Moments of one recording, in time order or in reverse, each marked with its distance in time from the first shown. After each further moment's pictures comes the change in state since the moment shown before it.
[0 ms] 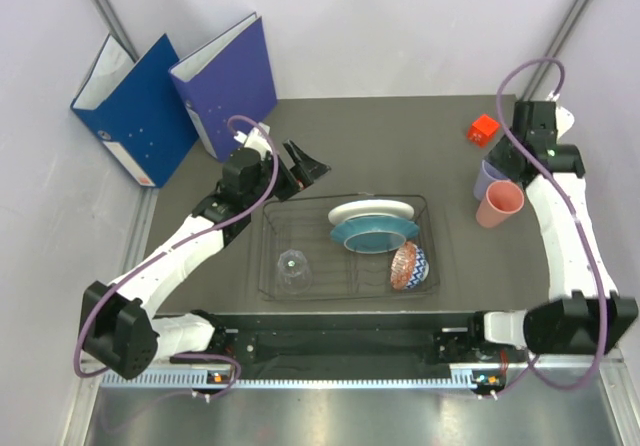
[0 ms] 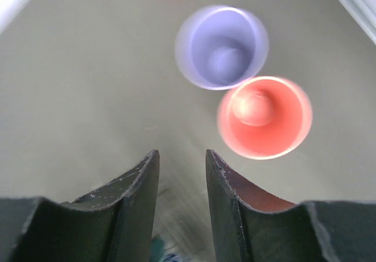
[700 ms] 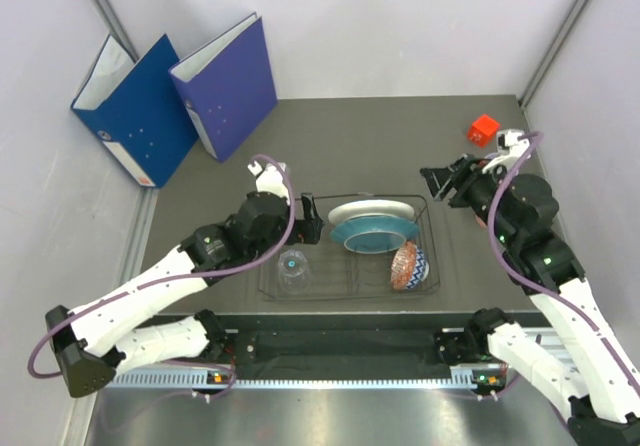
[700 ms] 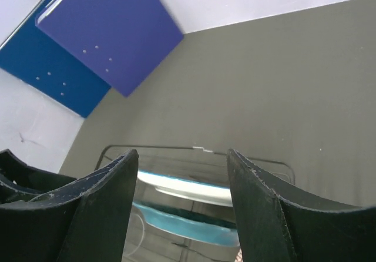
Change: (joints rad) left arm -0.409 -0.230 0.043 -0.536 -0.557 0.299; right arm 0.430 -0.608 -0.460 0.580 -0.290 -0.118
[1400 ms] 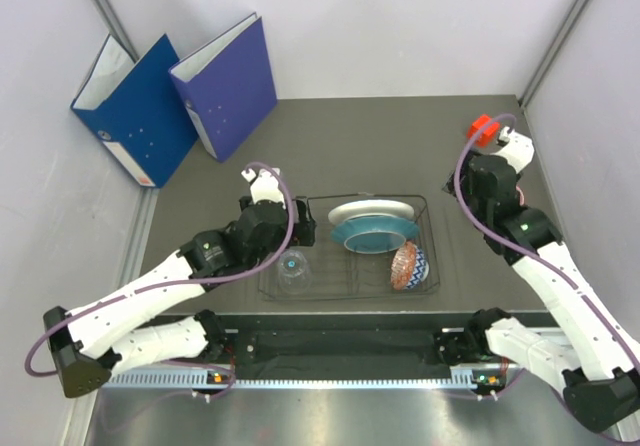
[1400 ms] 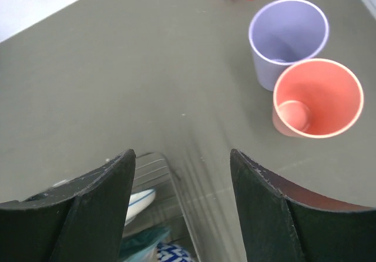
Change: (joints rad) left arm -0.050 -0.021 -0.034 -0.034 -0.150 -0.020; right arm 0.016 0.191 0.069 -0.282 0.551 0.079
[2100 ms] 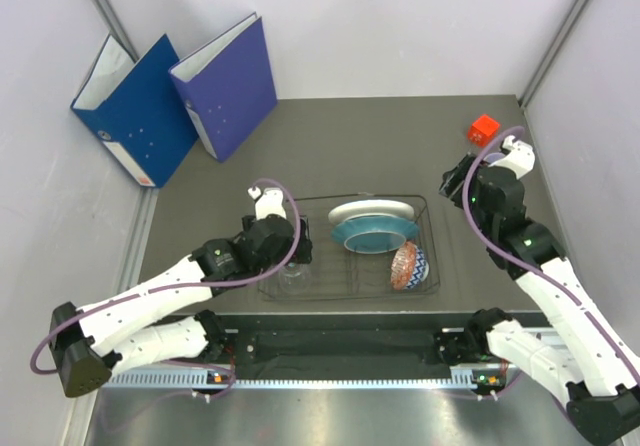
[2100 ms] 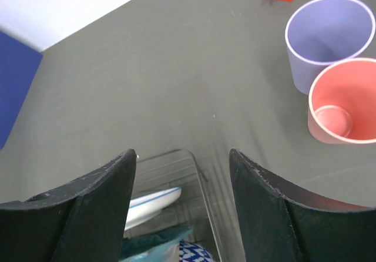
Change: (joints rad) left arm 0.000 -0.006 -0.131 -0.028 0.029 -0.065; right arm -0.003 -0.073 -0.084 0.110 -0.079 0.023
